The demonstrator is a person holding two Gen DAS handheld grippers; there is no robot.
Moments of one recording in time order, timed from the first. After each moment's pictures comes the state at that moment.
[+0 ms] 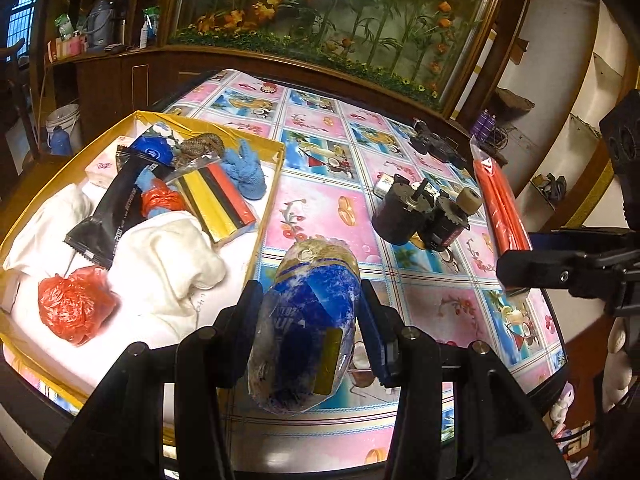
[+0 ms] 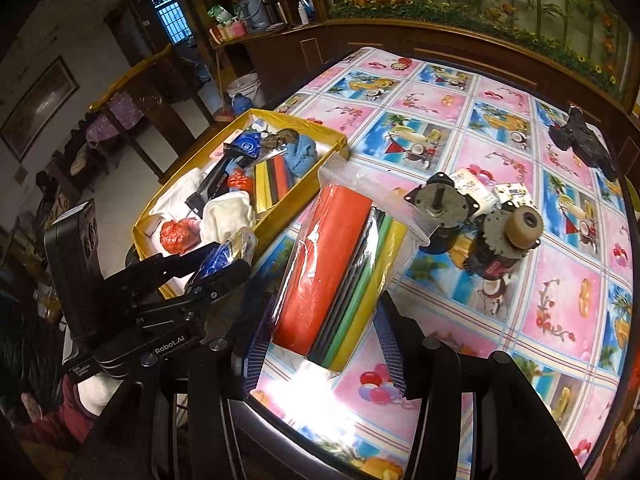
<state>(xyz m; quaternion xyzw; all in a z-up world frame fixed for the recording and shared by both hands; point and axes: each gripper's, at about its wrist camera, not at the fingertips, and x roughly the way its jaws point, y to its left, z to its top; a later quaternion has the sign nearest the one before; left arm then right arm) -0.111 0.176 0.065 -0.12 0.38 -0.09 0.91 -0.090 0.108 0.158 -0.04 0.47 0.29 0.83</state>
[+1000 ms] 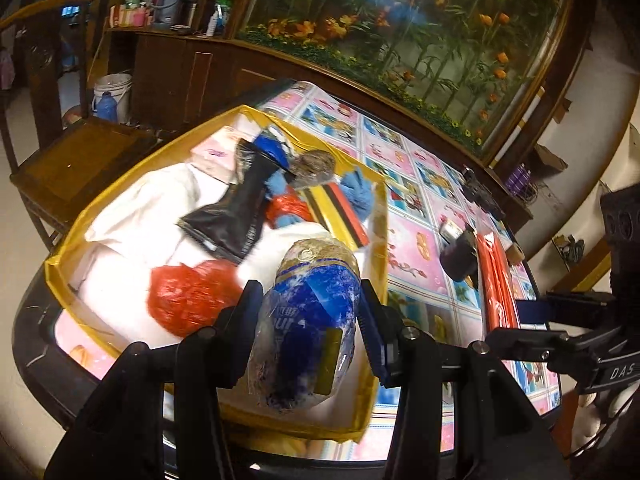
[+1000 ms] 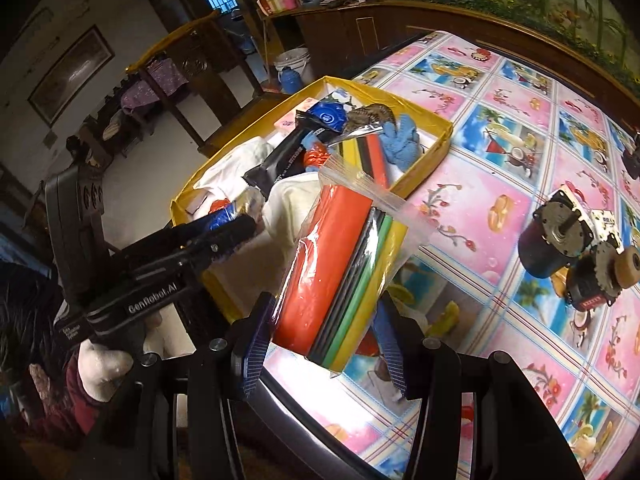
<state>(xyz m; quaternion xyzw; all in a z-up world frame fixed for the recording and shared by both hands) -0.129 0.279 0.056 -0.20 0.36 -0.02 0.91 -0.072 0.209 0.116 -0.06 0.49 0.35 0.79</state>
